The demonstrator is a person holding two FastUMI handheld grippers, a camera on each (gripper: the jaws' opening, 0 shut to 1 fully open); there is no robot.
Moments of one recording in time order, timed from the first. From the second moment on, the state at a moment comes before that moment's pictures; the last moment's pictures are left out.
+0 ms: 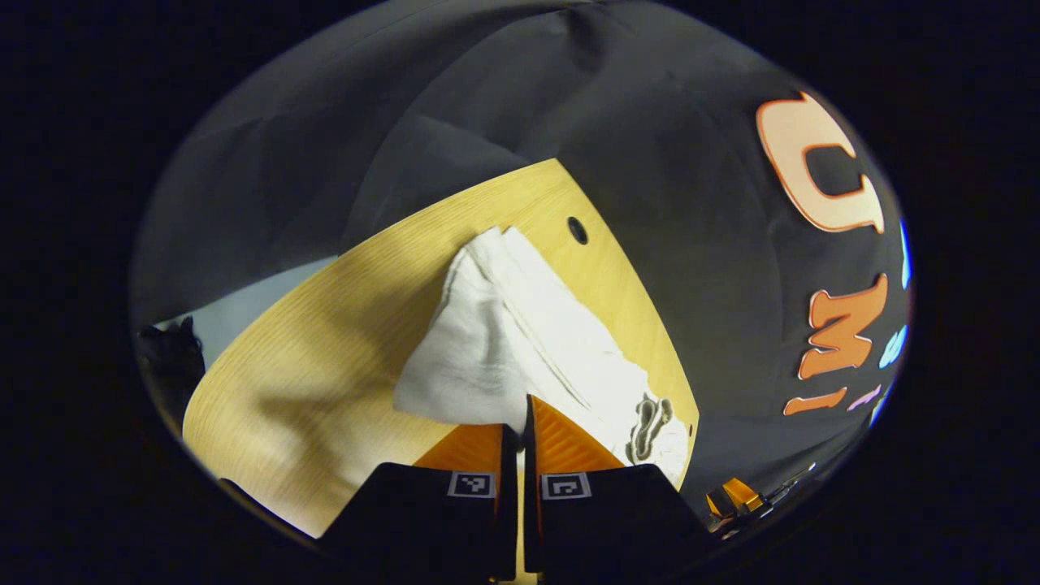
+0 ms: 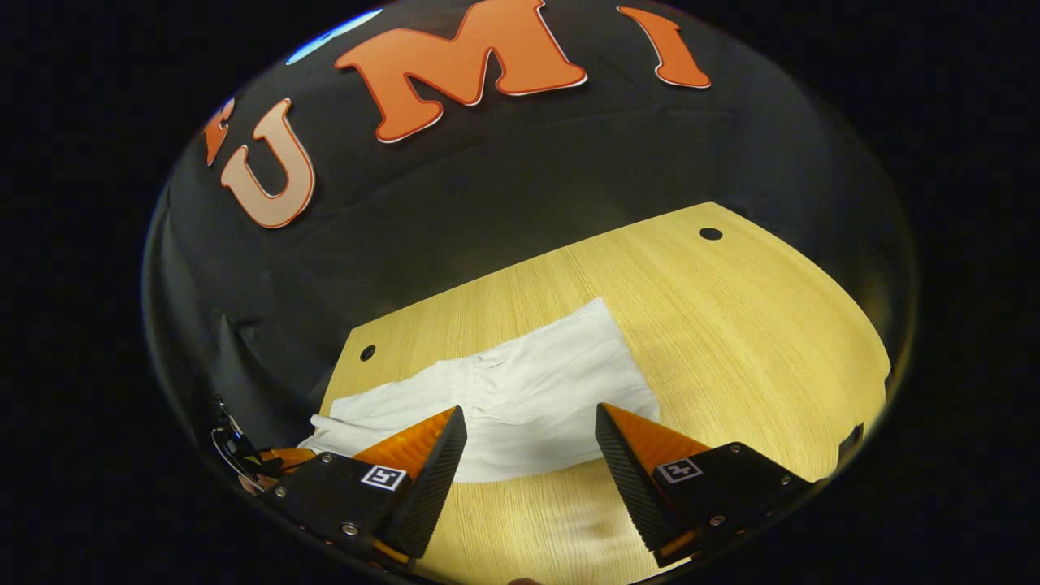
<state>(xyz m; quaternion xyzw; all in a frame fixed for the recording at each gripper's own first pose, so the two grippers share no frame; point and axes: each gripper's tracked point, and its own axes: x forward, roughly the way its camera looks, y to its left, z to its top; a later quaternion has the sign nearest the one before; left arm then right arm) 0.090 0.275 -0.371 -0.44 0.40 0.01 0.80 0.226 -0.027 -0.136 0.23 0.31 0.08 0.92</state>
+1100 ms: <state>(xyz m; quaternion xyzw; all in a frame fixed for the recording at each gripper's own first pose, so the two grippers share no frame) 0.169 0.051 -0.168 -0.34 0.32 -0.10 0.88 0.221 -0.155 -0.132 0.19 0.28 0.11 0.94</state>
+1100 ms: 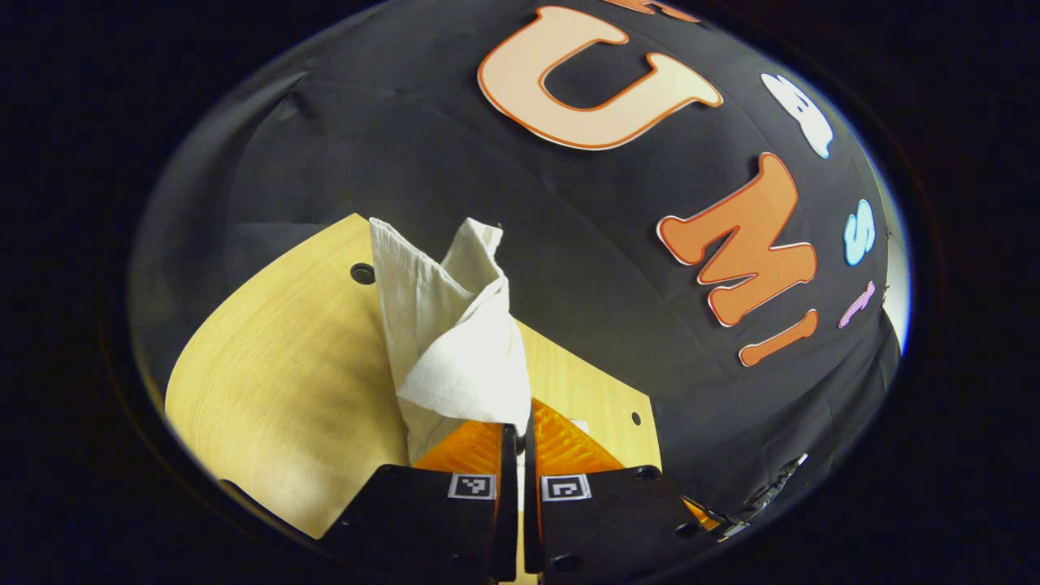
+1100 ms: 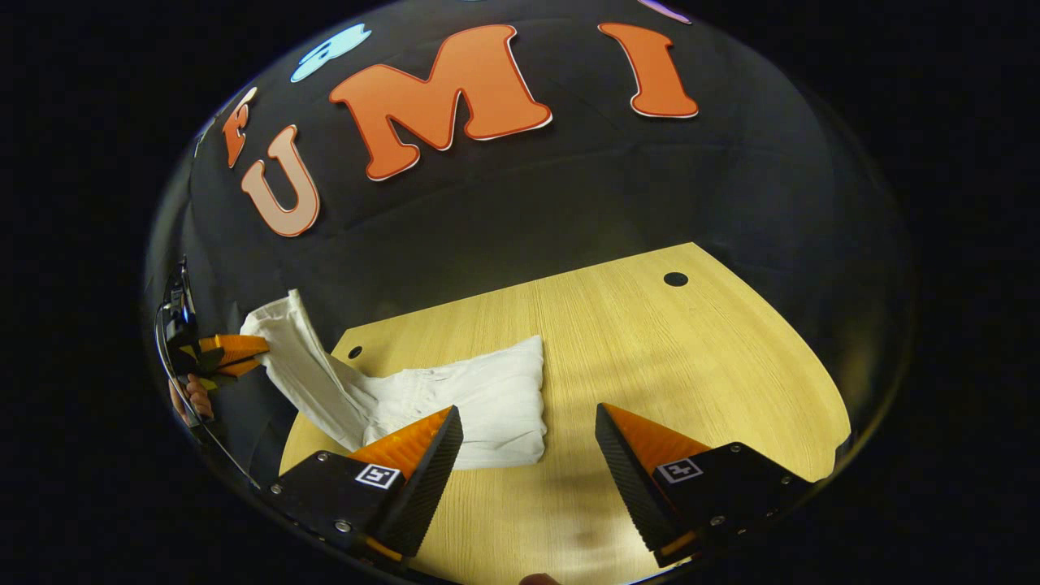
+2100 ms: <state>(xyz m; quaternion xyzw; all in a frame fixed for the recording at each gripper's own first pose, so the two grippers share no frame) 0.163 -0.200 -0.273 -0.23 0.45 -0.16 0.85 0.232 -0.253 -0.177 0.22 0.30 0.10 0.92</state>
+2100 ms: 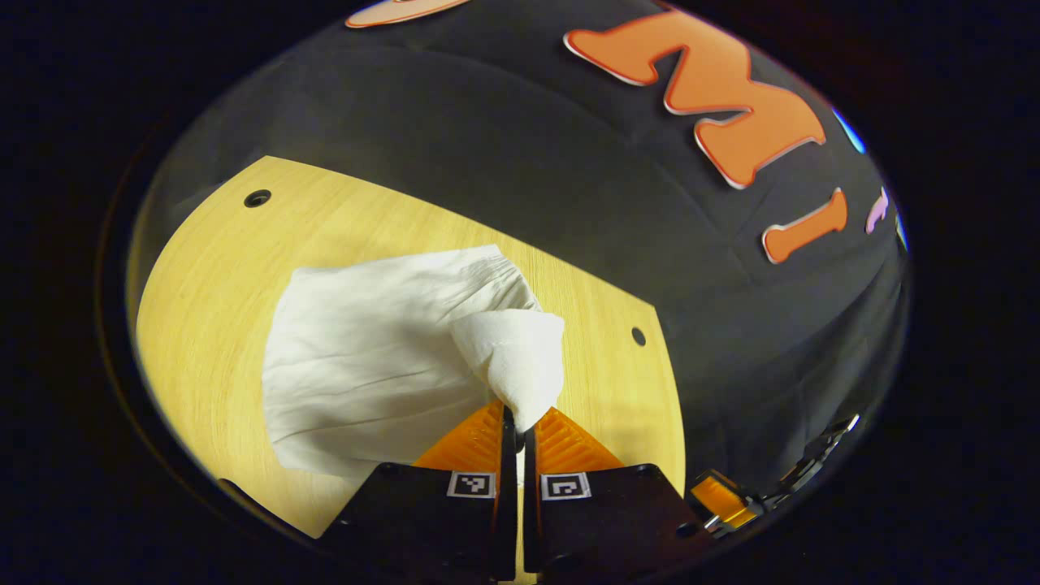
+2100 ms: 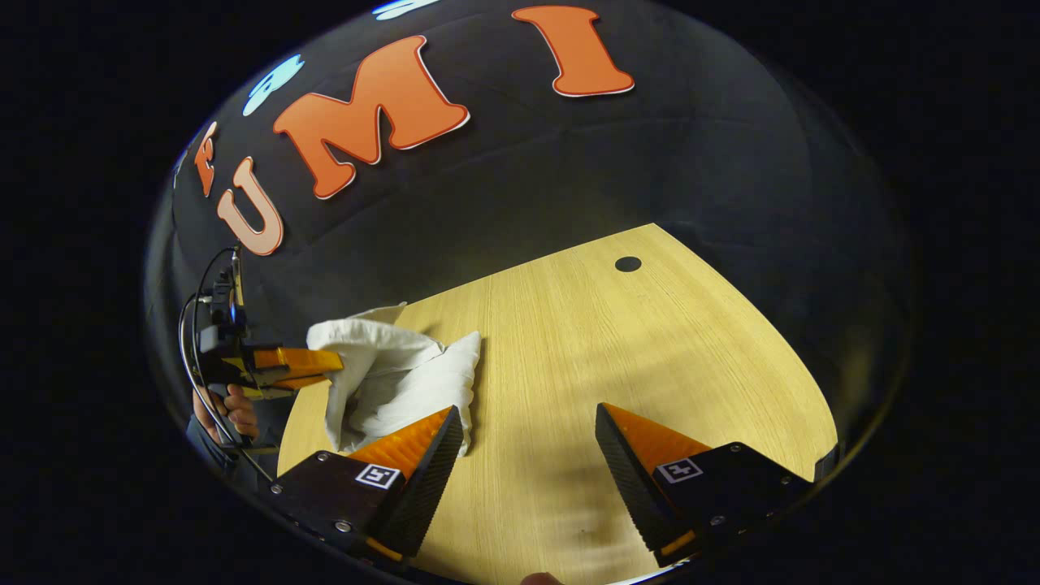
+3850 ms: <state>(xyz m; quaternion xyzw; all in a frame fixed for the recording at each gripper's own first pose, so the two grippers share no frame) 0.066 -0.088 -0.028 0.02 0.00 -0.06 1.00 0.060 0.121 -0.018 0.03 0.03 0.17 0.98</state>
